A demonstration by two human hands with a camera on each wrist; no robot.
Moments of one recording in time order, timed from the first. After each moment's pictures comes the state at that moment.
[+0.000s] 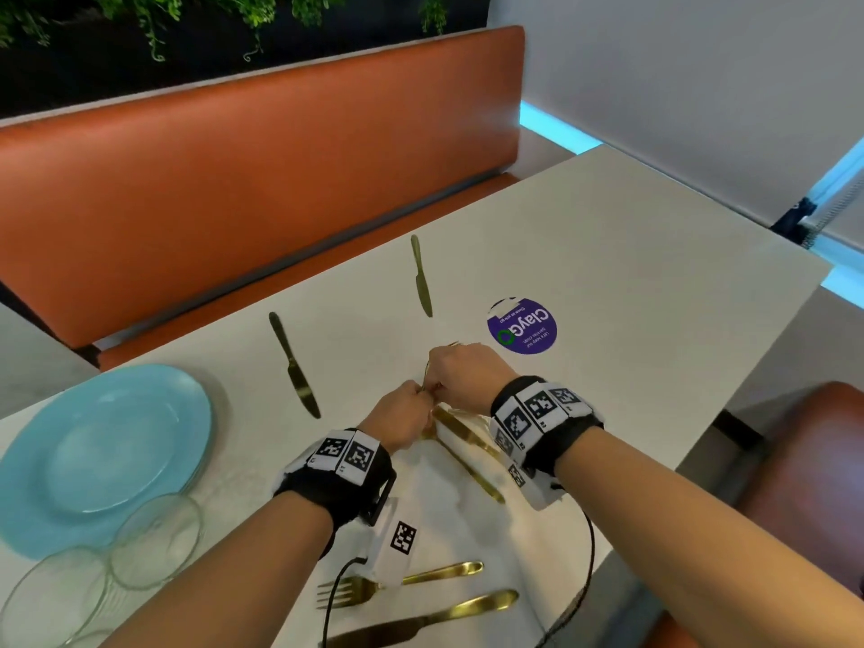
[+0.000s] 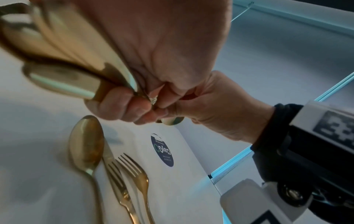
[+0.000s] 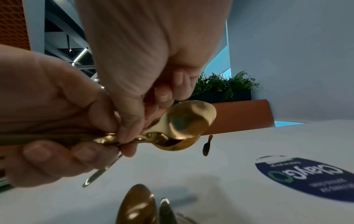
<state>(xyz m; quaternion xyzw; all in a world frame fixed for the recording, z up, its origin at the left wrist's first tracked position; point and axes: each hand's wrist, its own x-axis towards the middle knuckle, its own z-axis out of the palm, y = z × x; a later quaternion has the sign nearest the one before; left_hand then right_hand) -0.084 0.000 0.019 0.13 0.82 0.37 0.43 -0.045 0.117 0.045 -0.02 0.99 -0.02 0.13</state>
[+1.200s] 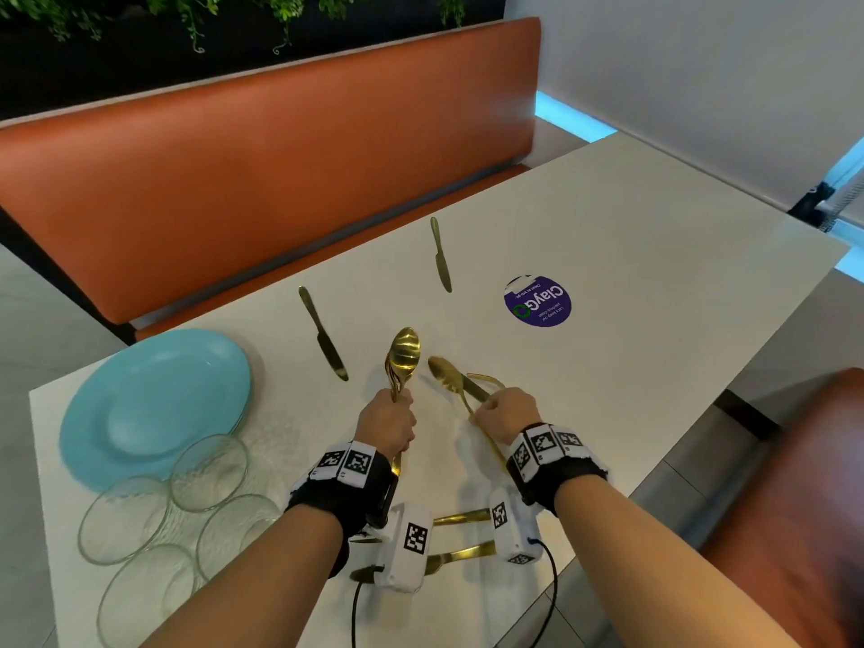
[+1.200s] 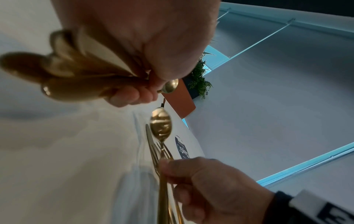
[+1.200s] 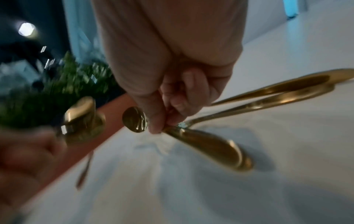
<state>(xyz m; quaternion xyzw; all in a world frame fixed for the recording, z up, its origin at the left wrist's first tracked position) -0.047 -0.060 0.005 -0.03 0.78 0.50 0.38 0.021 0.089 -0.023 0.42 0.83 -0.34 0.16</state>
